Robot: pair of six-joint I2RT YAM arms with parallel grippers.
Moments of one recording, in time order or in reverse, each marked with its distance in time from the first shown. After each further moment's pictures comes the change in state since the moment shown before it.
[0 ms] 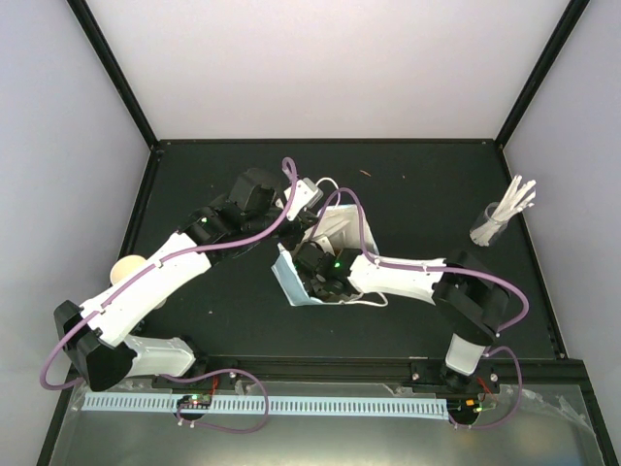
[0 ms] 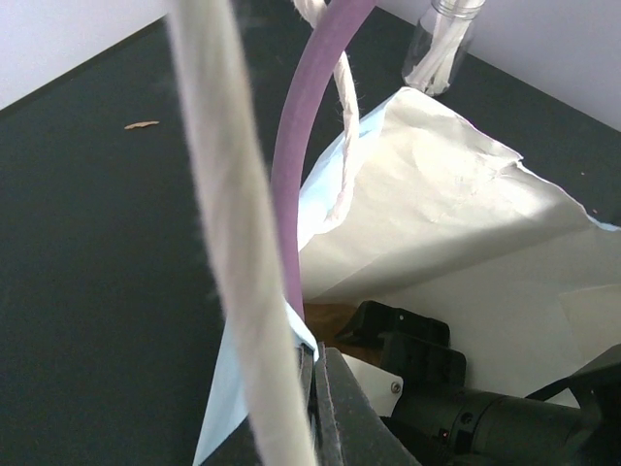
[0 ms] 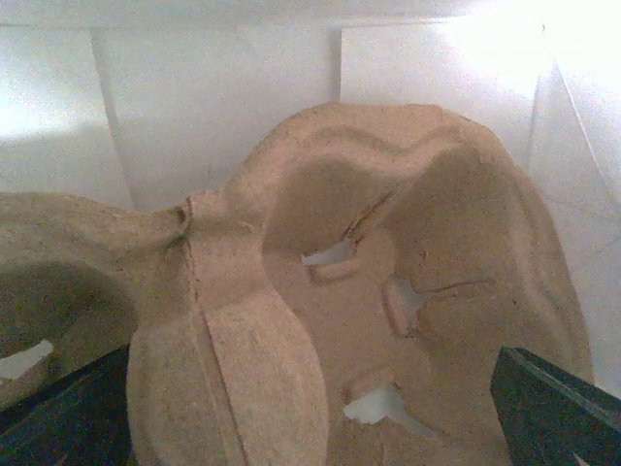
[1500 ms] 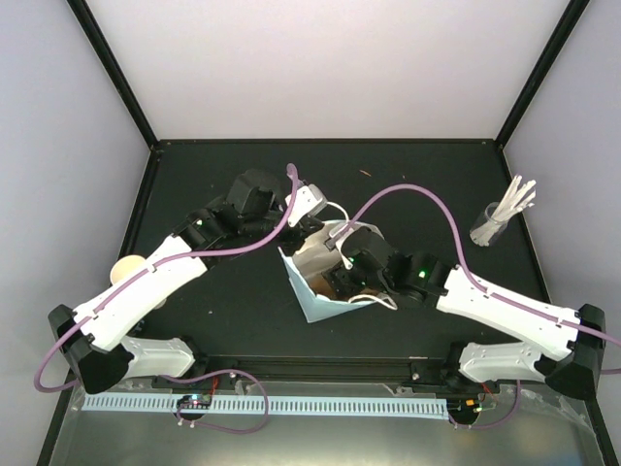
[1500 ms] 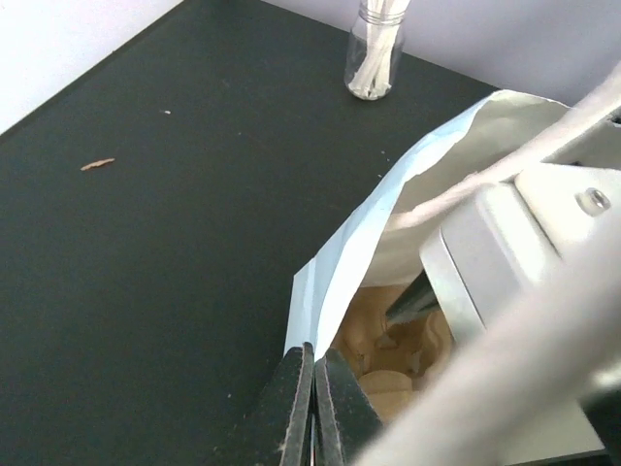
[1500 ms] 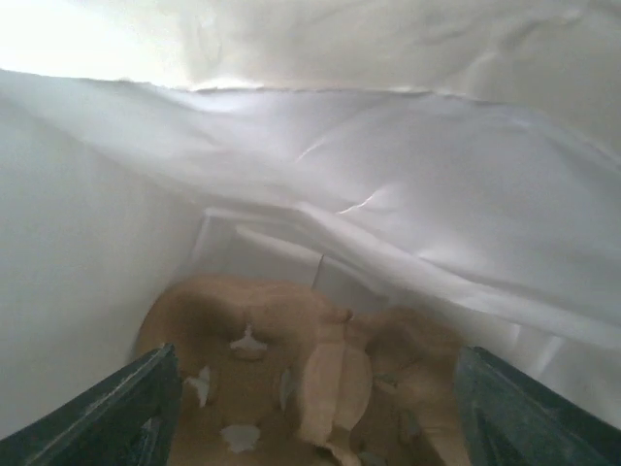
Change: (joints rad) left arm -0.026 -0.024 0.021 -0.024 0.064 0.074; right arm 0.014 -0.568 -0.046 -0.114 -0.171 -0.286
